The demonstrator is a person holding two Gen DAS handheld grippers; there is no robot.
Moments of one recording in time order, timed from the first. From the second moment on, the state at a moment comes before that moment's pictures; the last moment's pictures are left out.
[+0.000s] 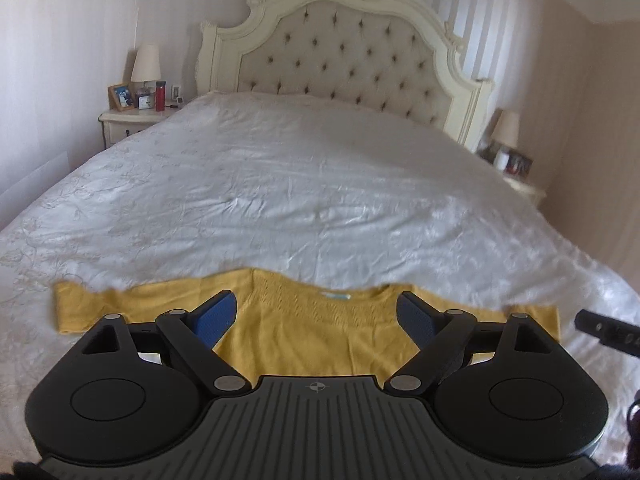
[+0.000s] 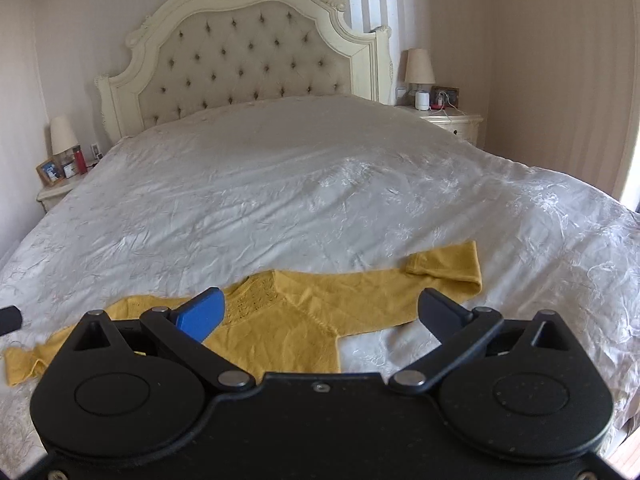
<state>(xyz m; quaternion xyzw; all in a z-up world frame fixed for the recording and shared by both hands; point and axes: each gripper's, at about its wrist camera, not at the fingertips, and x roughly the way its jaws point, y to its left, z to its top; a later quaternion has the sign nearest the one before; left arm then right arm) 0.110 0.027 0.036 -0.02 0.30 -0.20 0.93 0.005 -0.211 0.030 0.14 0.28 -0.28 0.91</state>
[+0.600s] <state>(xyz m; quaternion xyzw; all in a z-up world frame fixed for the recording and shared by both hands) 0.150 -0.054 -0.040 0.01 0.50 -0.09 0.86 0.126 -0.405 -0.113 -0.01 0.43 -0.27 0.86</state>
